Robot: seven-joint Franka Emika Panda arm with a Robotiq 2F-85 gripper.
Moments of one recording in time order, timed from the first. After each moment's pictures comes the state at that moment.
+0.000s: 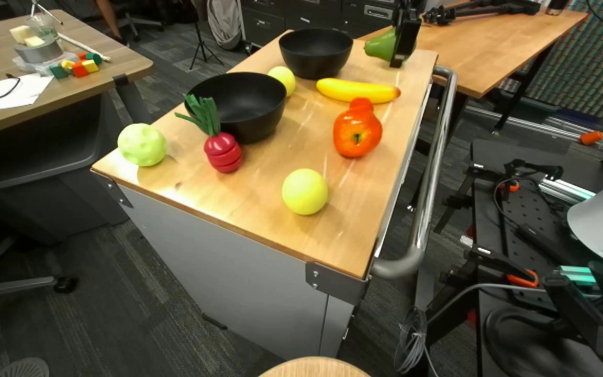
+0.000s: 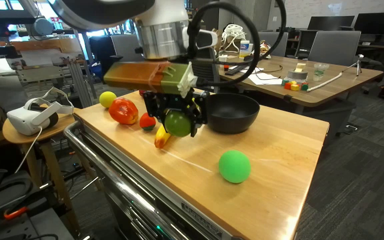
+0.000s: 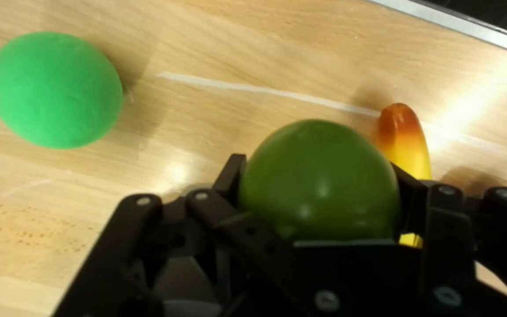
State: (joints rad) arm -0.20 -0.13 -0.13 -2.53 -0.12 2.51 -0.51
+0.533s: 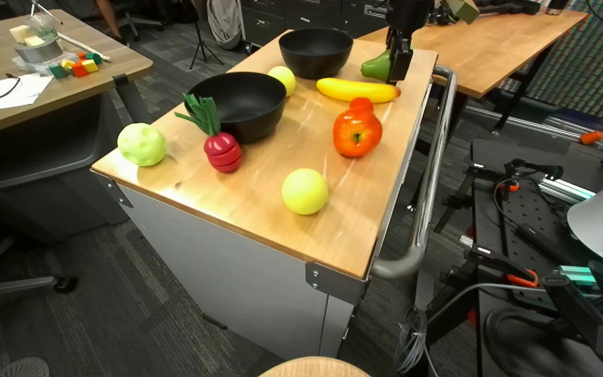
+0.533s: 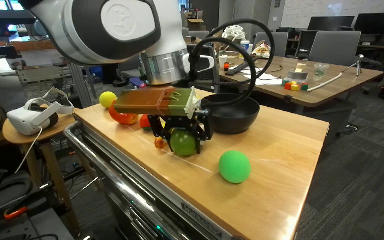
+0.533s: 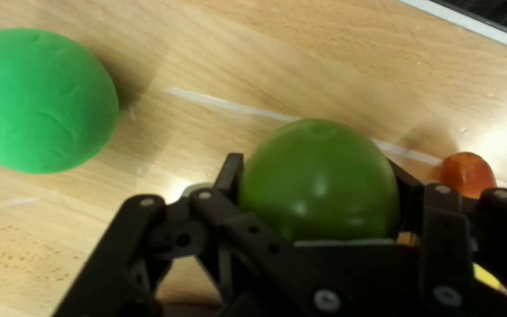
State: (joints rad) arm -0.20 -0.02 -0.13 -2.55 -0.30 2.64 -0.41
